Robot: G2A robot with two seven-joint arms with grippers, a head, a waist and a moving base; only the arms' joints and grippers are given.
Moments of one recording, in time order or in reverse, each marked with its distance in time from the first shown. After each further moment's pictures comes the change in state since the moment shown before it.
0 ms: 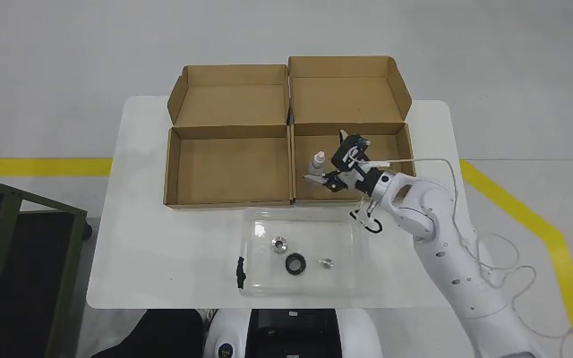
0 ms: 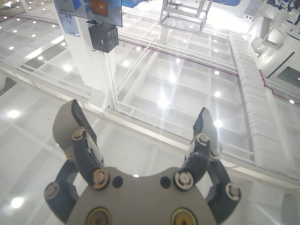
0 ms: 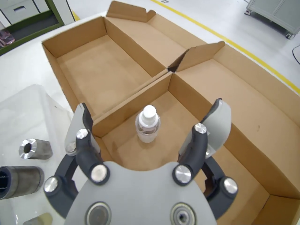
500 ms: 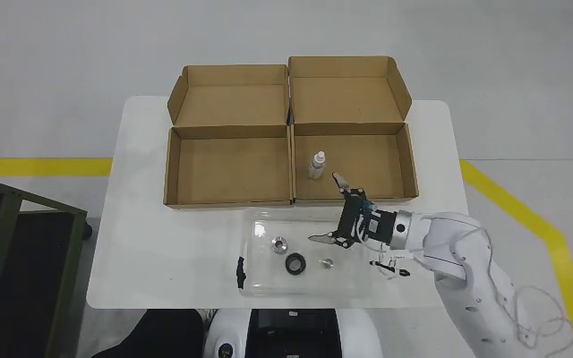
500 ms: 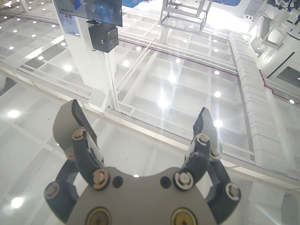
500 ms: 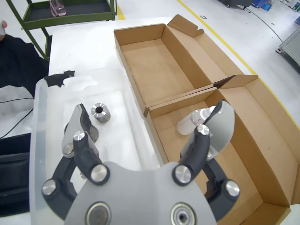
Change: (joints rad) left arm 0.000 0.000 0.000 0.000 0.000 0.000 0.000; right arm -0.288 0.061 0.141 -0.367 -0.079 -0.268 0.111
